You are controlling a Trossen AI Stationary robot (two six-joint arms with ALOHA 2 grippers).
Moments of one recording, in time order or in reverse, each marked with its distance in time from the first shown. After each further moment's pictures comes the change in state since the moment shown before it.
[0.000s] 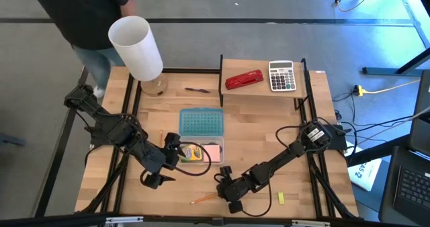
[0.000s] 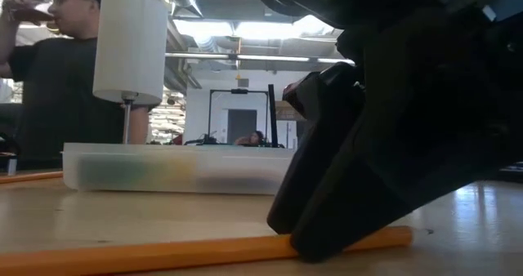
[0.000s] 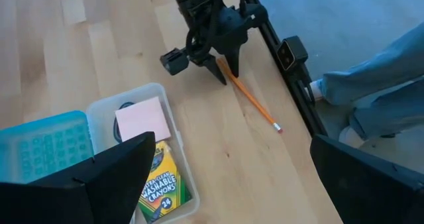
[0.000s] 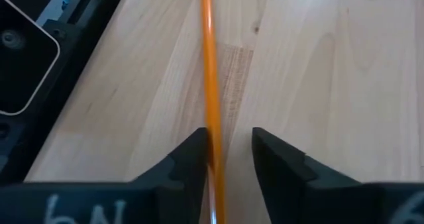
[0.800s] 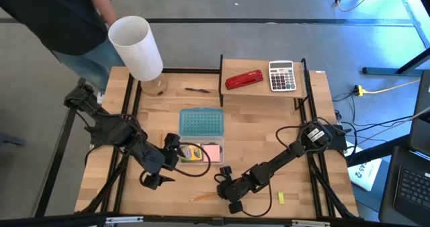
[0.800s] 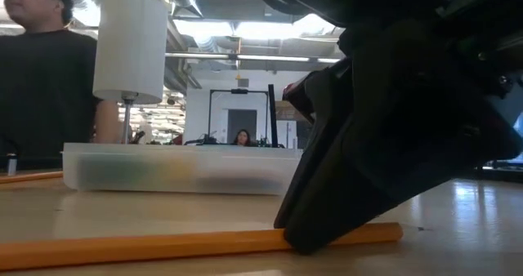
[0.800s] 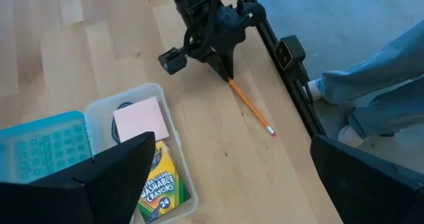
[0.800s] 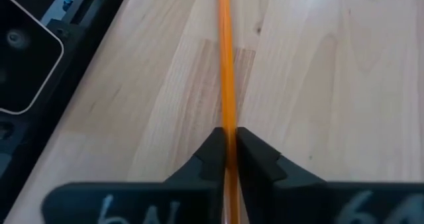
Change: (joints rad) left arm -0.006 0.000 0.000 0.000 0.000 -0.001; right arm 0.000 0.000 0.000 -0.001 0.000 -0.002
